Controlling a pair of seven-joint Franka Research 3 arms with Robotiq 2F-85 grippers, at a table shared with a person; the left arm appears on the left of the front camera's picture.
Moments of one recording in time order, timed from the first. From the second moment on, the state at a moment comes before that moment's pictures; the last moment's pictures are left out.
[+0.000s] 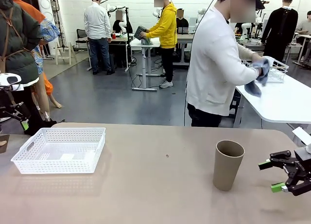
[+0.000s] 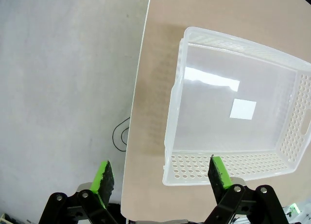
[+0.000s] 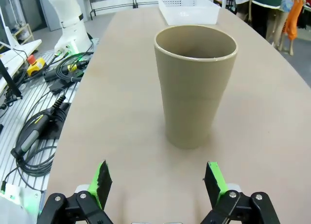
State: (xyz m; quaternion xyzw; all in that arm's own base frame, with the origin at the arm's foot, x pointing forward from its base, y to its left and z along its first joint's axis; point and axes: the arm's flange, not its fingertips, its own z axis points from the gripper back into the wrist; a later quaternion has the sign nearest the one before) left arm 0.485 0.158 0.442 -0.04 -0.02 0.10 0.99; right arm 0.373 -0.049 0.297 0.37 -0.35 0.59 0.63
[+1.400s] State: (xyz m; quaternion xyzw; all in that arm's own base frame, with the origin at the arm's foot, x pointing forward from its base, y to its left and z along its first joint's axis) left arm 0.505 0.140 0.394 -0.04 0.03 0.06 1.00; right arm 0.381 -0.048 0.296 0.37 -0.40 0.54 0.64
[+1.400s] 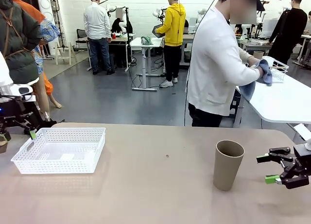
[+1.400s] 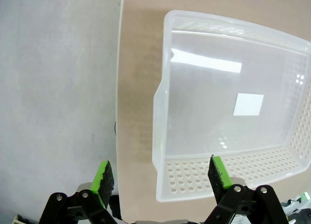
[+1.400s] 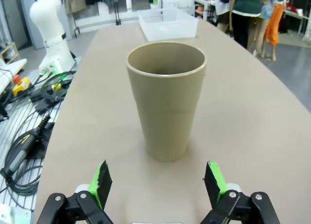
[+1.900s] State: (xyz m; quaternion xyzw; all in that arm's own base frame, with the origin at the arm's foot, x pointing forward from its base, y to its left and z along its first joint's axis) left arm 0.526 0.134 0.366 -0.04 0.05 0.05 1.00; right arm 0.384 -0.031 0.275 0.38 -0.41 0.54 0.63
